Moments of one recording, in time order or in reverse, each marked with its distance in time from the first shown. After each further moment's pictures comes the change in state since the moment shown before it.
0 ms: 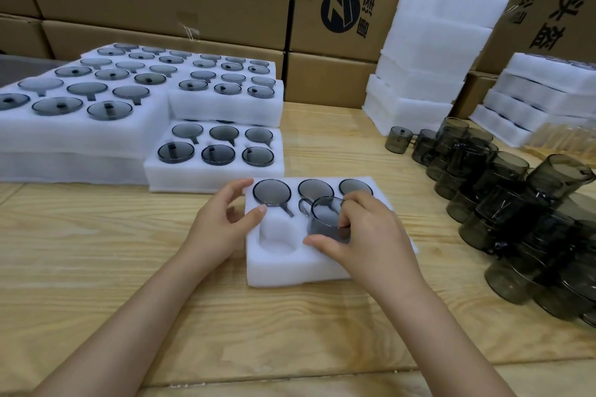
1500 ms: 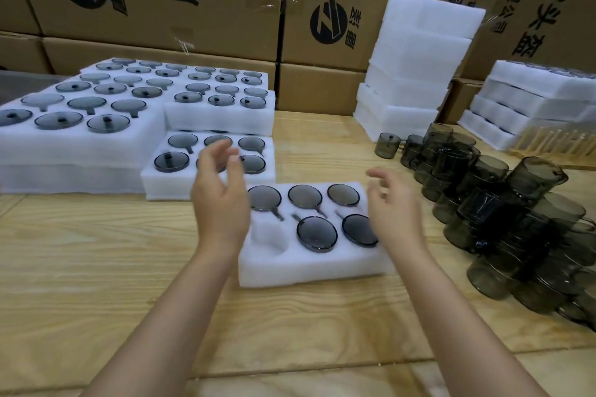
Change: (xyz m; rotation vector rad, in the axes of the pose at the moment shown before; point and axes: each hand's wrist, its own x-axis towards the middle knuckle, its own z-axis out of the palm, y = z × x) left_hand 0.013 0.052 0.030 -0.116 0.504 0.208; right_hand 0.031 0.044 -0.013 0.473 0.286 0.389
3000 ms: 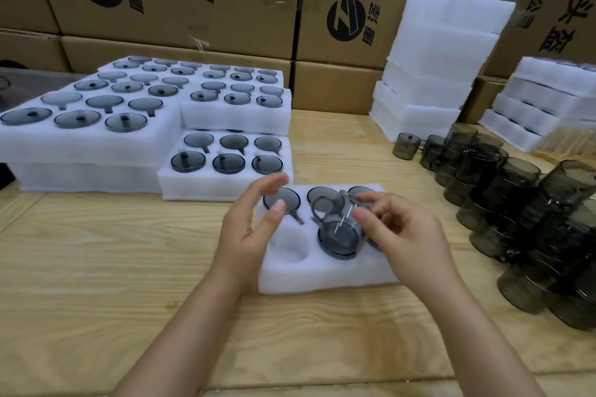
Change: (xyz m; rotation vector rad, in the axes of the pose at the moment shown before) left_hand -0.022 -0.024 -0.026 -0.055 -0.438 0.086; right_hand -0.040 -0.018 -0.004 0.263 -0.218 -0.104
